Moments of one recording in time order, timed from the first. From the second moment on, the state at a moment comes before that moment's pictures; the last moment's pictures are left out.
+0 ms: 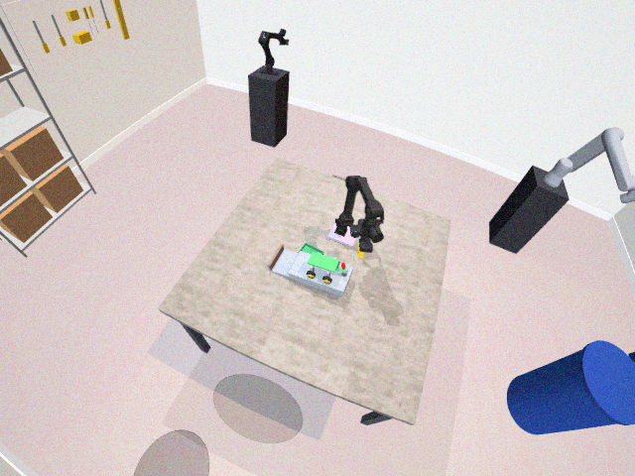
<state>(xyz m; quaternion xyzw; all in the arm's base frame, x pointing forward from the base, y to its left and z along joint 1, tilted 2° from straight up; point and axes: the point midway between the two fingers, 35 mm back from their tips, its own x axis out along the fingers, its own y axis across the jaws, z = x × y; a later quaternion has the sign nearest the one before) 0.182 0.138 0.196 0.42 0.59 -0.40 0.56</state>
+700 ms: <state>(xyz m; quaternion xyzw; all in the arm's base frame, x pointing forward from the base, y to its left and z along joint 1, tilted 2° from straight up) 0.182 0.138 0.196 0.19 0.69 -0.17 0.67</state>
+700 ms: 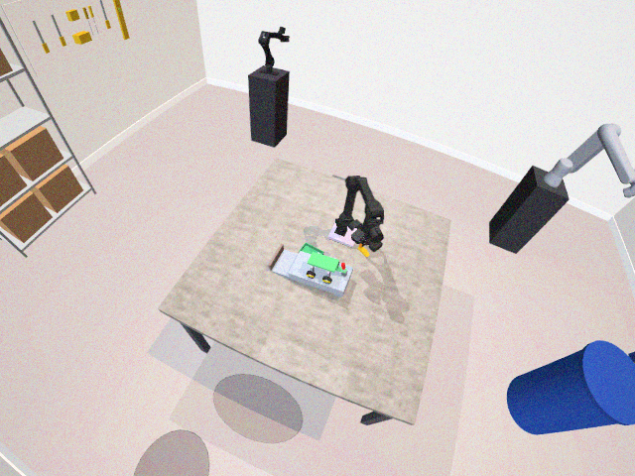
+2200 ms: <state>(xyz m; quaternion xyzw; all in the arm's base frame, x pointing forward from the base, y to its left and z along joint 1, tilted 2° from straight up) 0.206 0.062 0.186 0.01 0.72 0.01 0.70</state>
